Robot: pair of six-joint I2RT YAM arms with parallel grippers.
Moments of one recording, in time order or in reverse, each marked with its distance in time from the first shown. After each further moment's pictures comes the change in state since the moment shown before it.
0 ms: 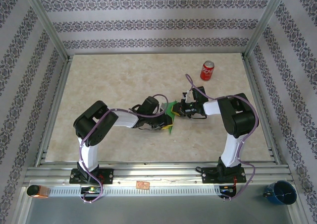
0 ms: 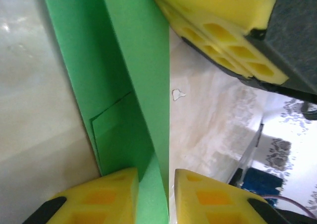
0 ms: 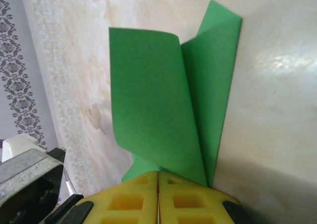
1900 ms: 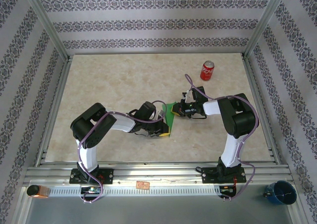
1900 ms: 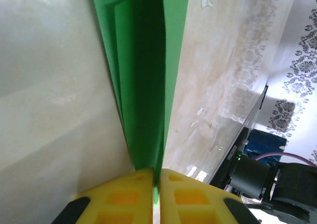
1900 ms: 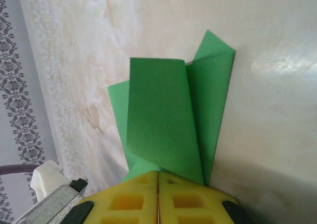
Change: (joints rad) left arm -0.006 -0.043 -0.132 0.070 0.132 0.014; right arm 0.005 -0.005 0.000 -0.010 0.014 -0.014
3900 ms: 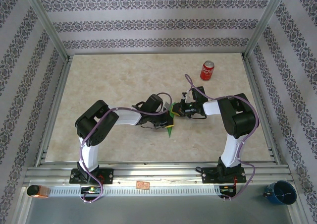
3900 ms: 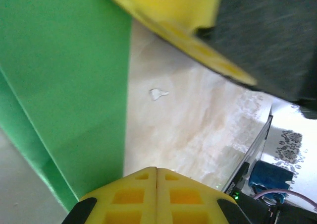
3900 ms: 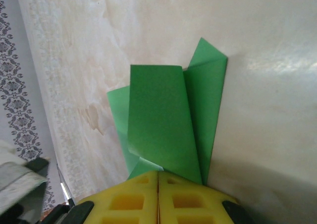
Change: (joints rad) left arm -0.005 0.062 0.205 -0.153 -0.117 0.024; right arm 0.001 -0.002 0.000 -0.003 0.007 0.000
